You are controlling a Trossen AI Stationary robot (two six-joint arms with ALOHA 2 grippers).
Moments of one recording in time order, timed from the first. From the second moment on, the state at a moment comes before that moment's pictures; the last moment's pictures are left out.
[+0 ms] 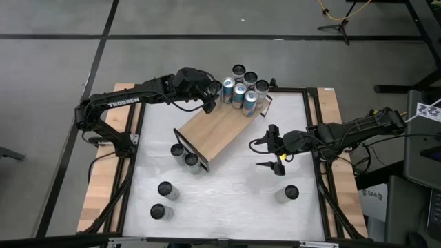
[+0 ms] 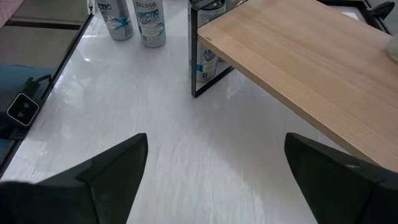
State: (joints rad) left arm 0.37 1.48 1.39 -0.50 -0.22 -0.15; right arm 0.26 1.08 0.92 -0.44 0.14 0.10
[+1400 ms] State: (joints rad) left arm 0.30 1.50 1.39 -0.46 -0.40 -0.29; right arm 0.26 1.08 0.92 -0.44 0.14 0.10
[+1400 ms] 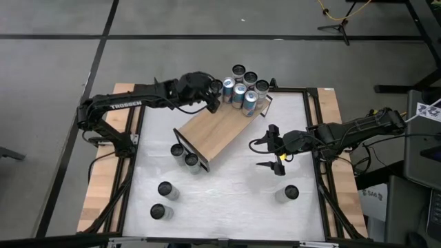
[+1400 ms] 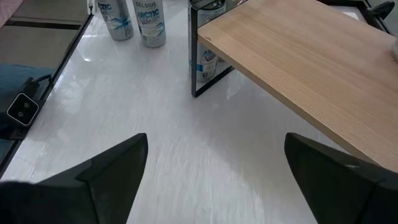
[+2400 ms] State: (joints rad) left arm 0.27 1.50 1.39 -0.46 -0.45 -0.39; right arm 0.26 1.08 0.92 -0.44 0.14 0.10
